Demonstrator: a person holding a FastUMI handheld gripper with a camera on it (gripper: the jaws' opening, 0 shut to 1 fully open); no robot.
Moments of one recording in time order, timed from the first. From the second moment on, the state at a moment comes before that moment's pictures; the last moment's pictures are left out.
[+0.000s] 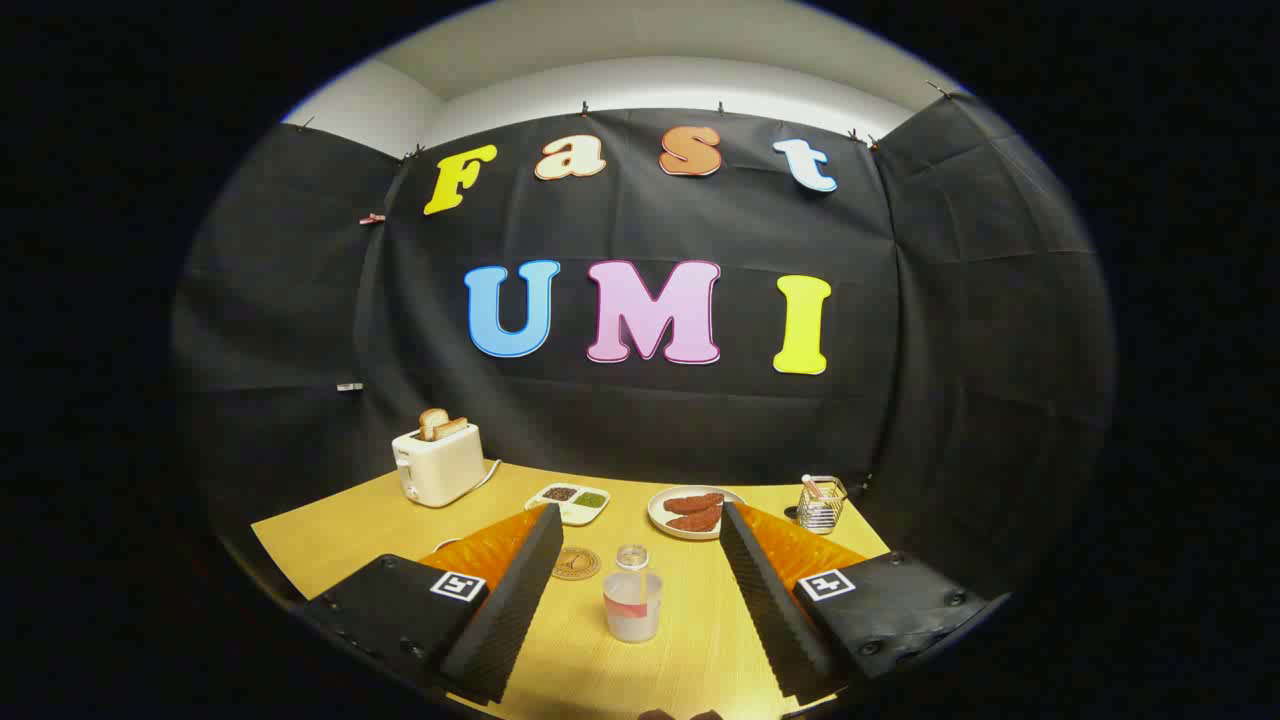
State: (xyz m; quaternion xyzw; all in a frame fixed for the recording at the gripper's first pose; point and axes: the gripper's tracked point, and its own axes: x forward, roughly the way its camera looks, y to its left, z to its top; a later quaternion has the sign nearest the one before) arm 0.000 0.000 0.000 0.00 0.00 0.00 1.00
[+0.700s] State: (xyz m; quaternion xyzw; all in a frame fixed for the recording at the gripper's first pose) arm 0.007 0.000 -0.004 -0.01 0.00 0.00 1.00
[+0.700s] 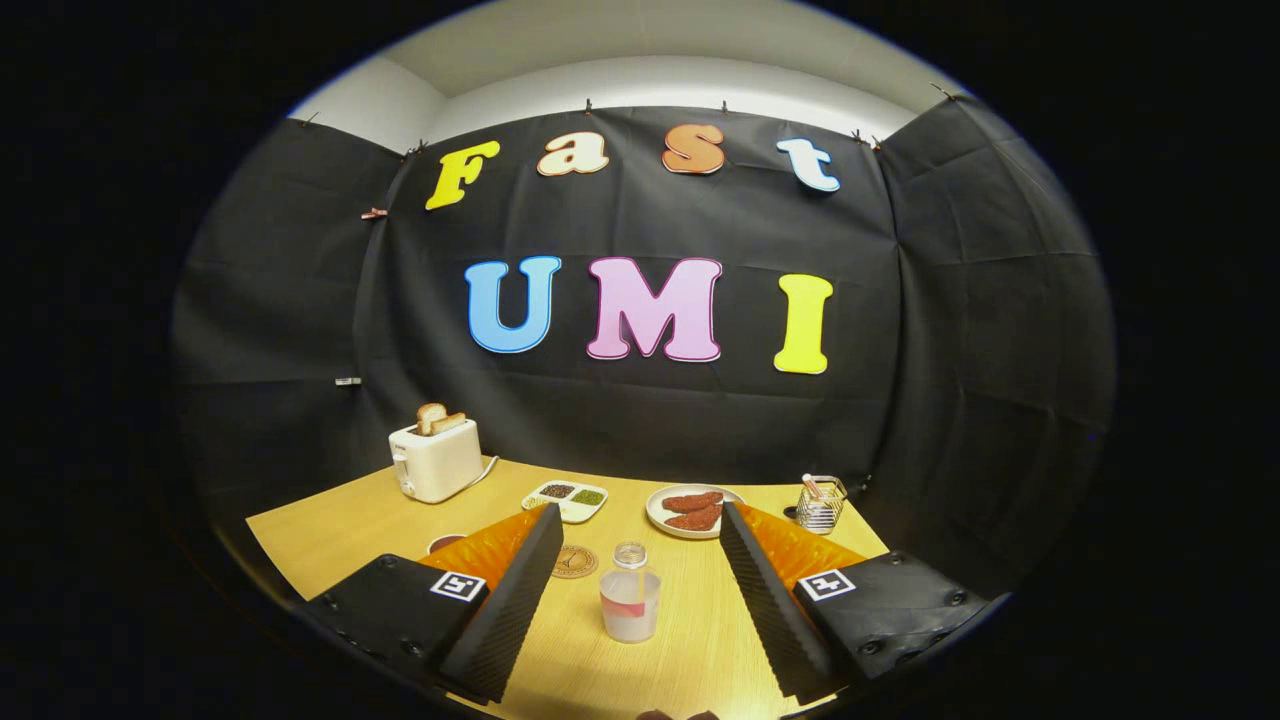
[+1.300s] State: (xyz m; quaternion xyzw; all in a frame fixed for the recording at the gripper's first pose) arm 0.018 -0.004 -0.006 -0.02 0.00 0.01 1.00
